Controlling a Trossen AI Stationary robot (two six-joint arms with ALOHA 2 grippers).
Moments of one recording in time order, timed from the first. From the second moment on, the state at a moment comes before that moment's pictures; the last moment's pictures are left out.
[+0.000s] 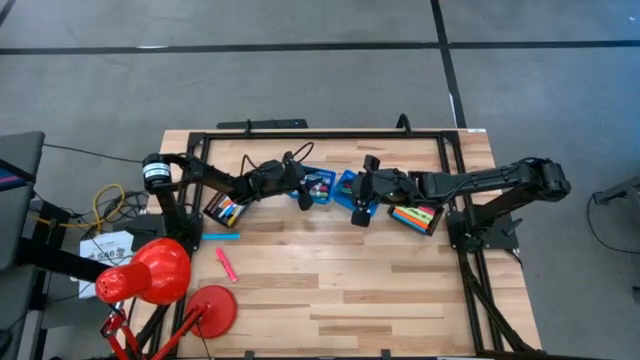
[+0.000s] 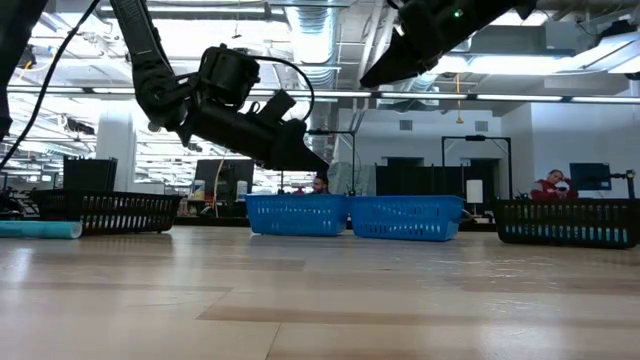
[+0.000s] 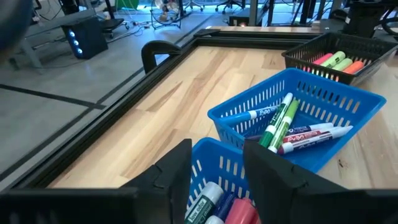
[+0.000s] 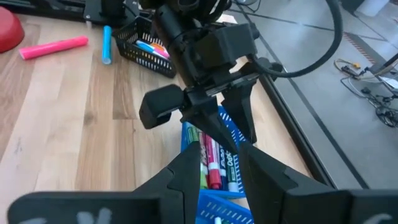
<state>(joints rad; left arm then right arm) 0.27 1.80 0.65 0.91 -0.12 0.12 0.00 1.35 0.93 -0.10 0.31 -0.18</state>
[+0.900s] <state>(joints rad) -0.06 1.26 0.65 0.03 -0.25 -0.03 0.00 1.35 0.93 -0.15 0.31 -0.08</state>
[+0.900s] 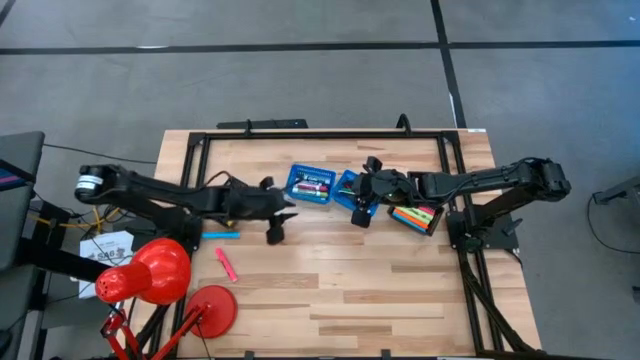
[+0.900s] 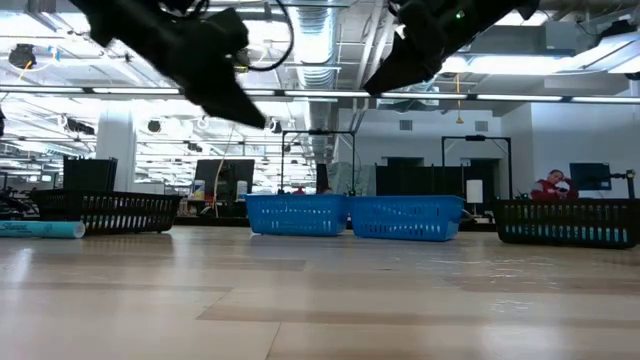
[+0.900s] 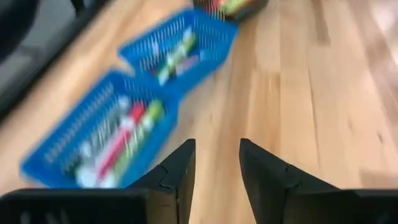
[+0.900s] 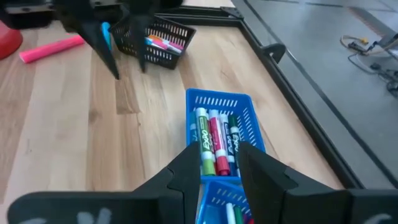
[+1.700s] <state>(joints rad) -0.30 1.10 0.63 -0.97 -0.02 -0.66 0.00 1.35 0.93 -0.24 0.31 0.07</state>
